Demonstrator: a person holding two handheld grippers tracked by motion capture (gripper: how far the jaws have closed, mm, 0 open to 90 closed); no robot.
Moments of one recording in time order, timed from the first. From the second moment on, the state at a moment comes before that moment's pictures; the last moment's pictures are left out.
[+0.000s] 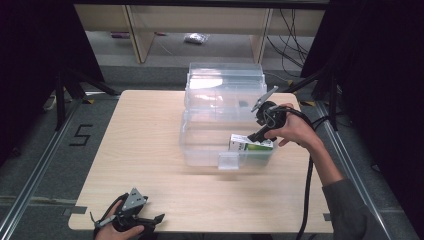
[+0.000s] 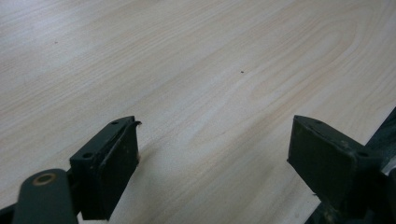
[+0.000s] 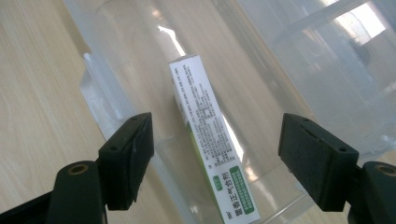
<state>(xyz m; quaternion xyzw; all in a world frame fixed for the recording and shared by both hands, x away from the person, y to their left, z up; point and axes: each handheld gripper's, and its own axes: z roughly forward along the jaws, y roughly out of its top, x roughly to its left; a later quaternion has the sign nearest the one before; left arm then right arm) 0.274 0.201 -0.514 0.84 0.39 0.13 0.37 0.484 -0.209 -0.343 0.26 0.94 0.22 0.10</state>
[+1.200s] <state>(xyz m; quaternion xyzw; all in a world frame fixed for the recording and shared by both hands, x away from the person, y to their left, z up) 0.273 0.199 -0.512 0.83 0.39 0.13 0.38 0.421 -0.210 -0.352 0.28 0.88 0.34 0.14</state>
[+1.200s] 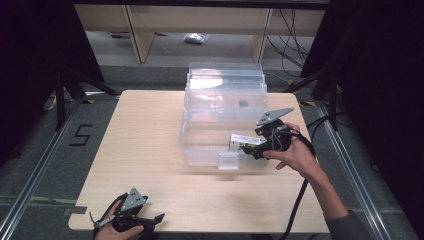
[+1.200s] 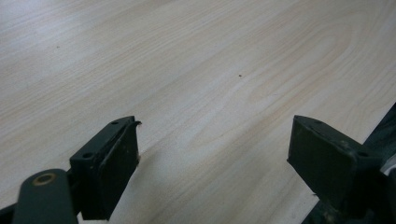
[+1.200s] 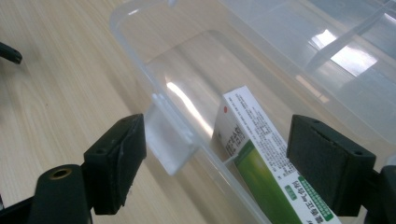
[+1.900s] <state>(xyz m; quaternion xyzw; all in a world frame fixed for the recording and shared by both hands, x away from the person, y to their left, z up) 0.273 0.200 -0.511 0.84 0.38 0.13 0.37 0.367 -0.207 -0.372 0.29 0.85 0.40 0.15</state>
